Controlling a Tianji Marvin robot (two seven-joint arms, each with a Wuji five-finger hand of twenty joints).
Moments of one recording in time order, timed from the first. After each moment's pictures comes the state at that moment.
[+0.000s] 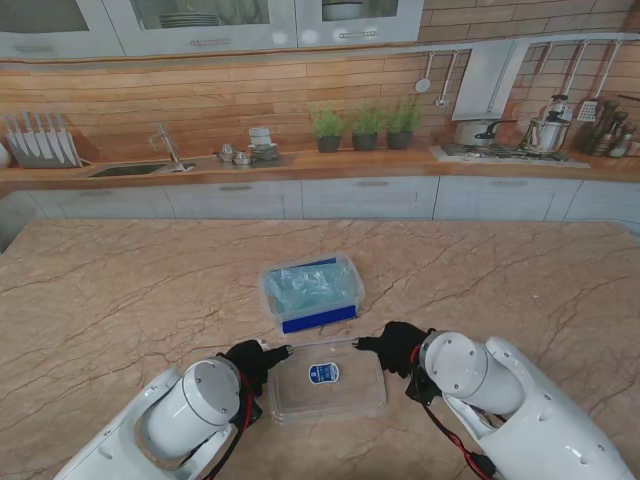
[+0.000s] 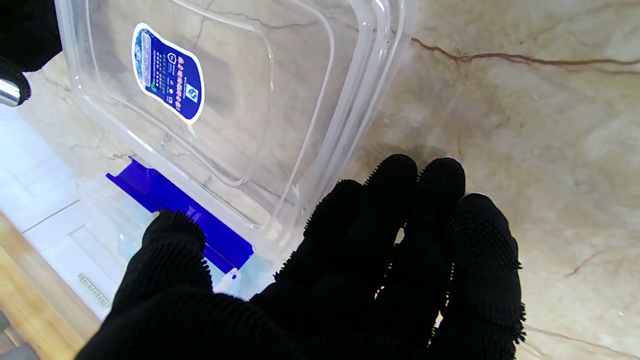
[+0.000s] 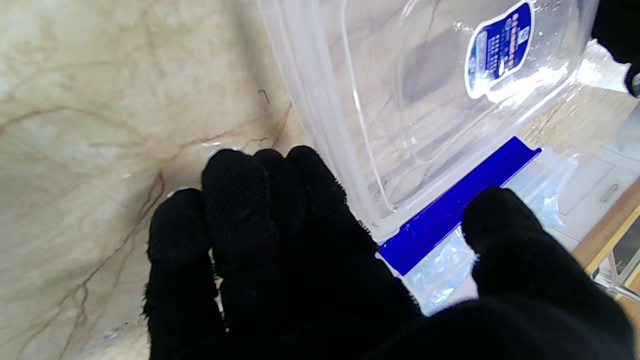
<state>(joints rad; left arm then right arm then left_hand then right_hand) 1.56 -1.13 -0.98 -1.83 0.26 0.87 -0.09 -1.48 -1.02 1.07 -1.69 -0.38 0.49 0.41 0.83 0.05 -0.02 -0.06 0.71 0.57 0.75 0.48 1.00 0.50 0.52 0.37 0.72 0.58 0.88 0.52 0.38 0.59 1.33 0.79 0.50 -0.17 0.35 -0.01 0.92 0.39 0.53 0.77 0.88 0.40 0.96 0.55 0.91 0.31 1.20 0.78 0.44 0.41 1.46 0.83</state>
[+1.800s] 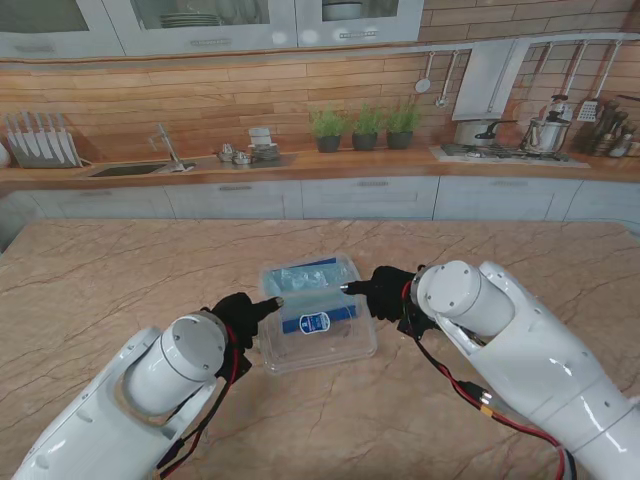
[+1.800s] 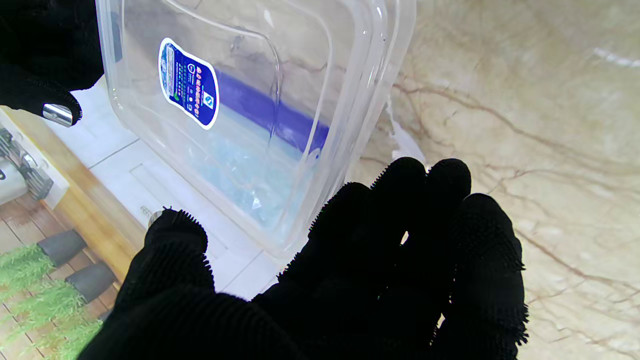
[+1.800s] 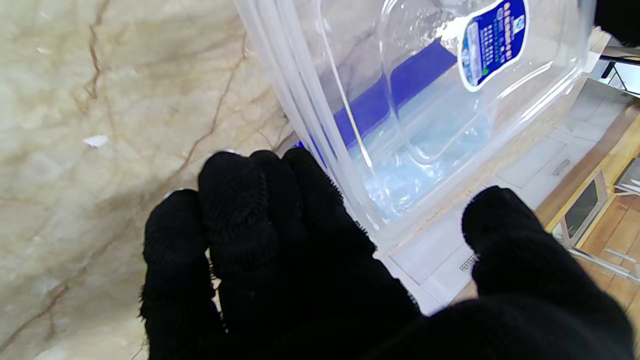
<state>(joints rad) 1.46 -1.11 -1.04 -1.88 0.26 0.87 -0.13 -1.13 -1.02 0.93 -1.51 -0.20 0.50 0.50 0.84 0.05 -0.02 -0.06 0.71 0.62 0.74 0.49 1.00 0.54 0.51 0.37 0.73 0.60 0.86 0.51 0.38 0.60 1.32 0.79 0.50 -0.17 0.35 -0.01 0.92 0.42 0.53 0.77 0.88 0.43 0.96 0.55 0.91 0.33 1.21 0.78 0.44 0.44 1.46 0.84</state>
